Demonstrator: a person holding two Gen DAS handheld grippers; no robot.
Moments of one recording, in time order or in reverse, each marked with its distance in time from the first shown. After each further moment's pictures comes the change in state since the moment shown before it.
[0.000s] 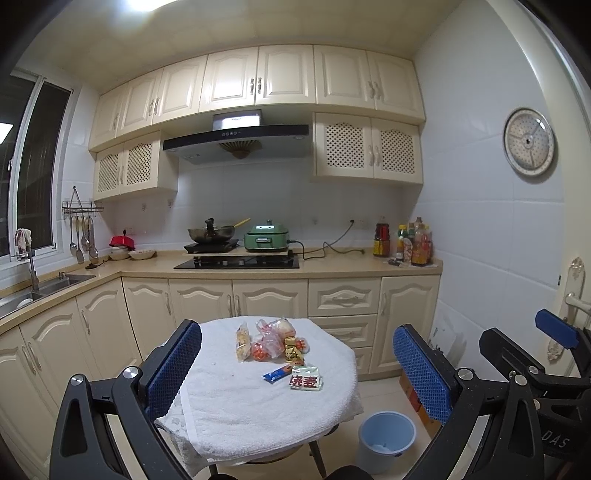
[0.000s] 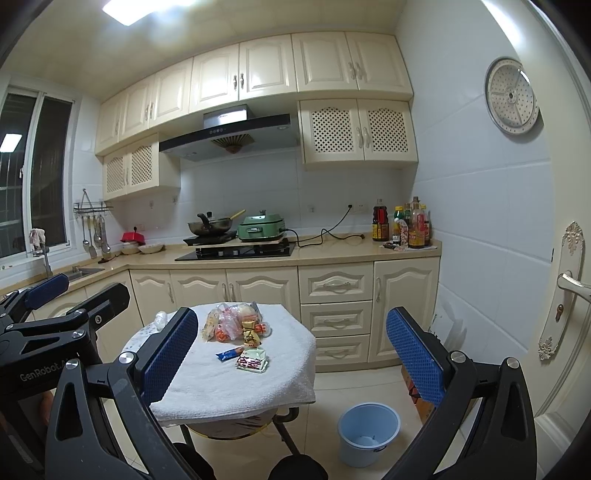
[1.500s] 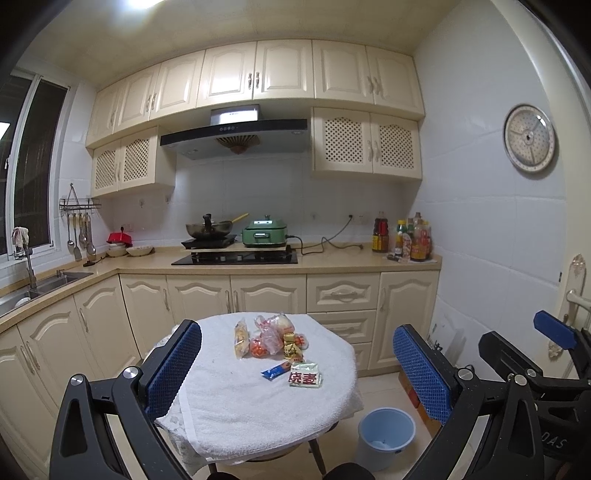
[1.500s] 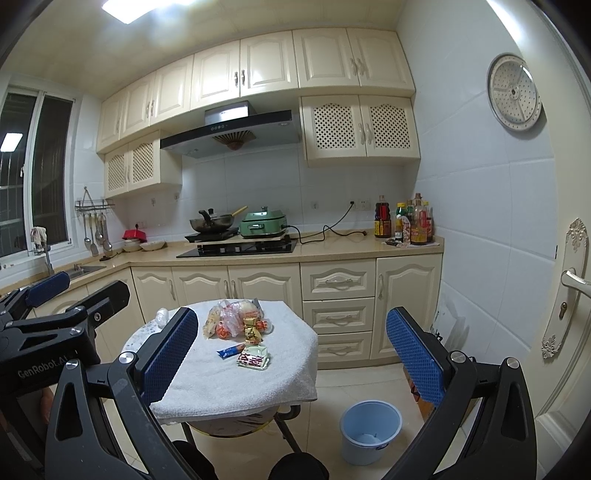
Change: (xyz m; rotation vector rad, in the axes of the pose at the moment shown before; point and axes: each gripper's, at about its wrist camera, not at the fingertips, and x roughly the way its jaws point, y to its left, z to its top) left arm 0.015 0.002 -0.002 -0.002 0.020 -0.001; right arm 0.008 0.004 -0.003 -0.004 0.023 -0.006
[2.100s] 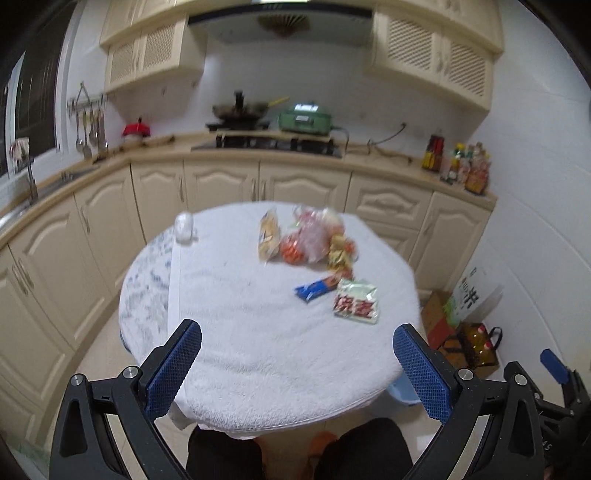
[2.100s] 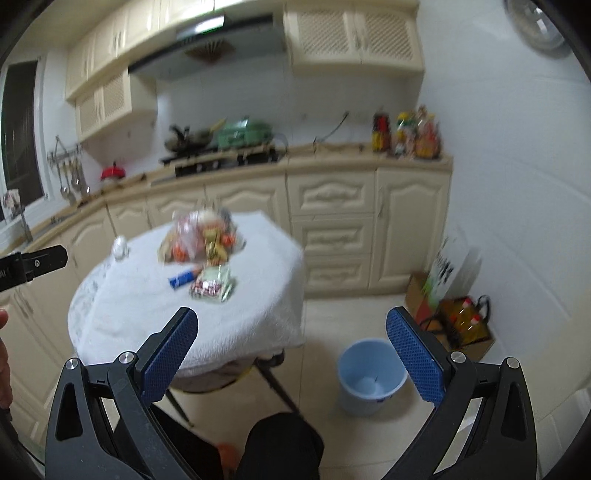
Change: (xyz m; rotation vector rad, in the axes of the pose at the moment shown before) left arm 0.194 0.056 -0.027 -0.157 0.433 0.099; right arm 0.173 -0.039 -0.103 0.032 0.344 0.018
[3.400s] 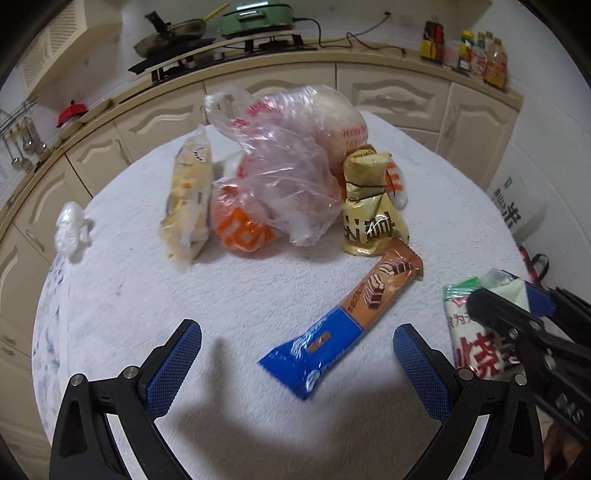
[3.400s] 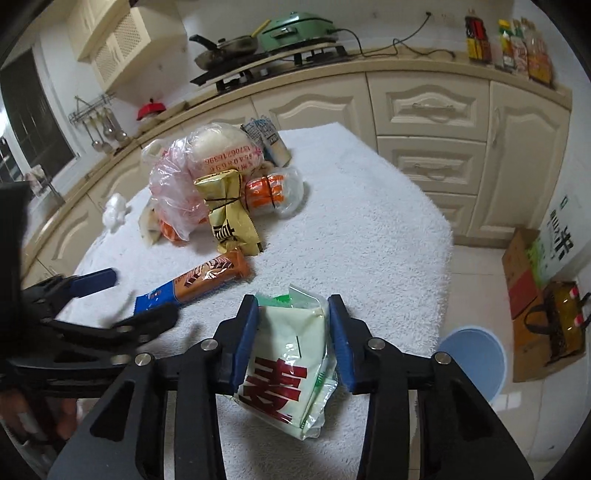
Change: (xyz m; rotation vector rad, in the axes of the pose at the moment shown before) left arm 0.361 -0.060 0.091 0.242 0.300 0.023; right arm 0.269 0.031 0.043 0.014 0.324 0.297
